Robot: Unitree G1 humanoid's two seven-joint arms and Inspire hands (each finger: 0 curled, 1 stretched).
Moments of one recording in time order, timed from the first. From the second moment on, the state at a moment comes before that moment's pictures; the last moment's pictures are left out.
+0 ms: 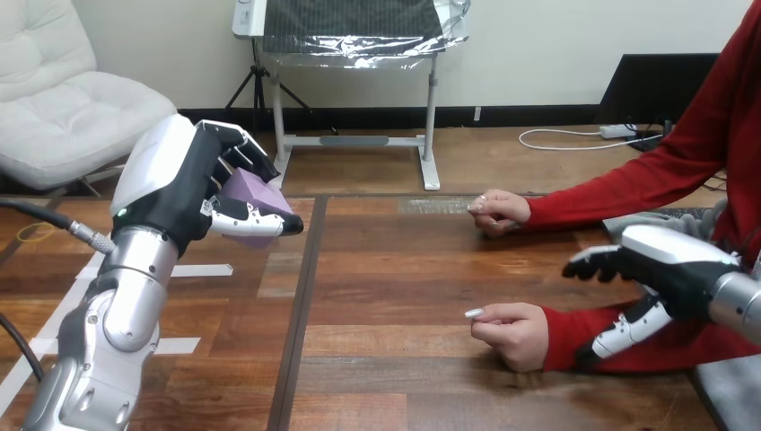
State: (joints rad) left arm -0.31 0.46 -0.10 0.15 0.46 0.02 0.00; right arm -0.57 -0.74 0.25 0.99 -0.62 -0.57 0.28
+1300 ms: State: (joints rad) left arm -0.31 0.46 -0.10 0.15 0.44 0.02 -0.01; right arm -0.61 -0.71 0.38 1.00 -0.69 -0.41 0.24
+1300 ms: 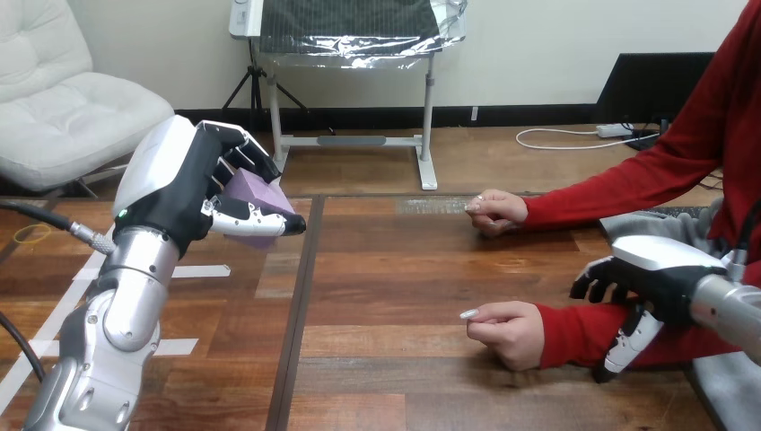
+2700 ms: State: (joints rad) left arm -0.31 0.46 -0.09 0.15 0.43 0.02 -0.01; right arm -0.71 -0.65 0.46 1.11 -0.73 -0.40 0.19
